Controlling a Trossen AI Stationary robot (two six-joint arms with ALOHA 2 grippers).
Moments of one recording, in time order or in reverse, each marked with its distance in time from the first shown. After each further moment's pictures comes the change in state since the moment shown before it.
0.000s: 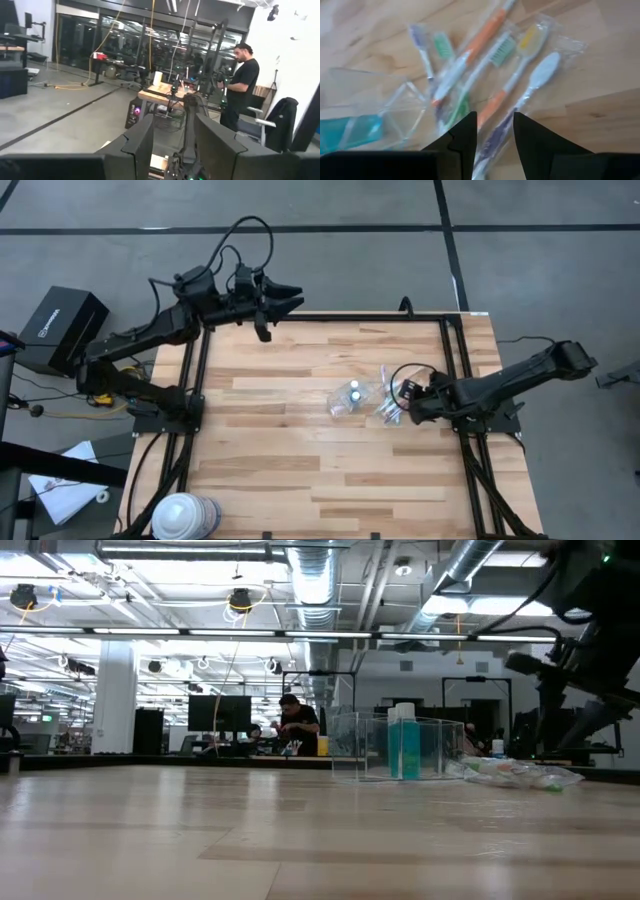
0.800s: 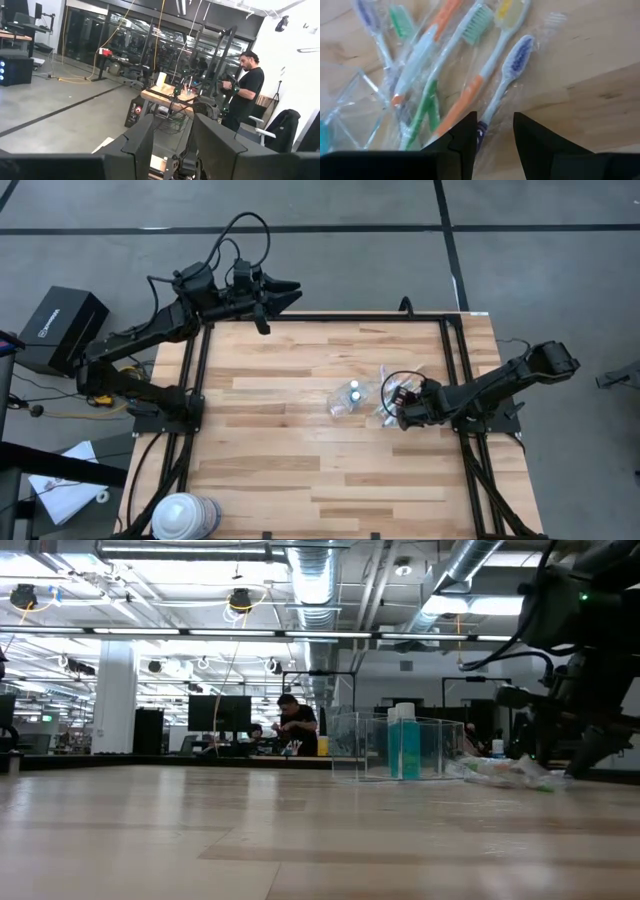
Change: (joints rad) left arm 0.034 0.000 0.000 -0.006 0.005 -0.081; right arm -0.006 0.251 0.001 0.139 -0.065 0.066
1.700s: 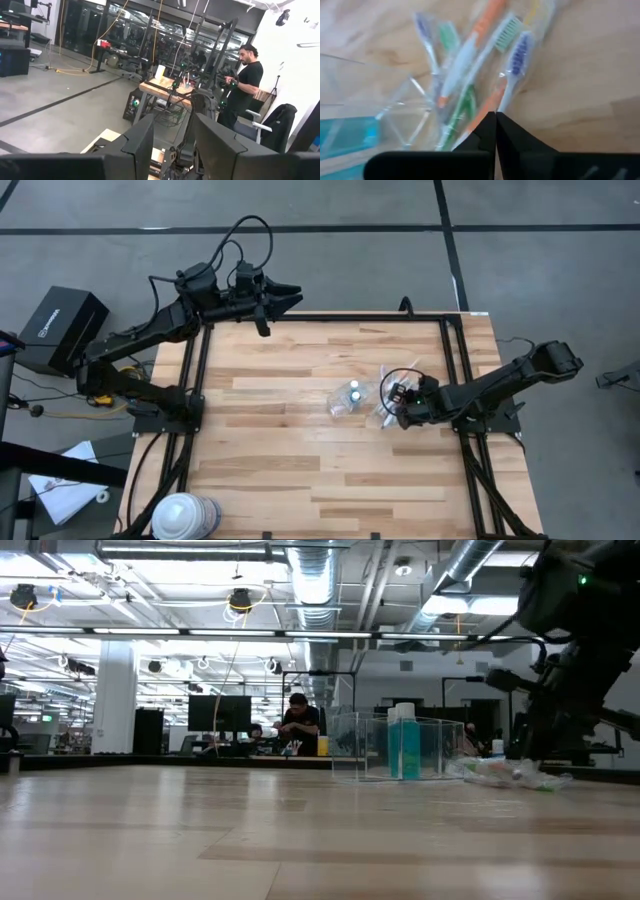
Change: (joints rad) left arm 0.000 0.000 0.000 -0.038 0.018 -0.008; right arm 0.003 -0.045 0.000 0.061 0.116 -0.070
